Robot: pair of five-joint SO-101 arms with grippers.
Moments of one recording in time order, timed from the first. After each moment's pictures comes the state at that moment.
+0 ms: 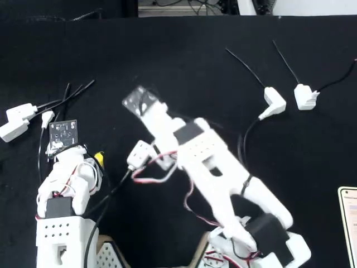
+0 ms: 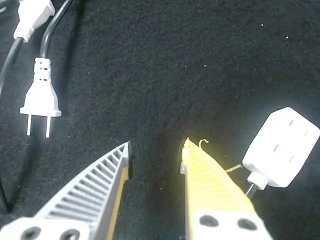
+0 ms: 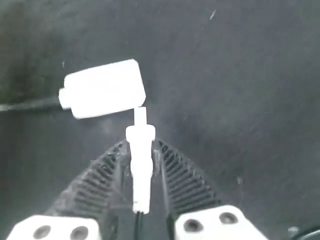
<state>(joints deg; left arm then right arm) -11.9 -82.9 87.5 48.2 -0.9 -32.0 -15.0 39.3 57.2 16.9</state>
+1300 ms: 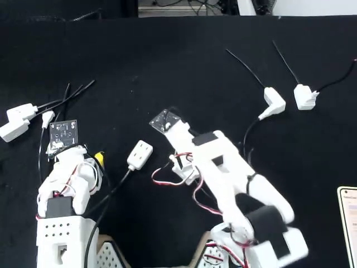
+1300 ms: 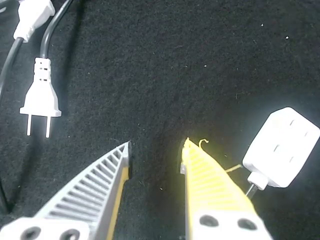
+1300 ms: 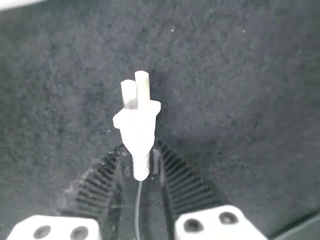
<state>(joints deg) -11.9 -82.9 87.5 48.2 -0.9 -22.2 -12.9 51.7 52.9 24.3</state>
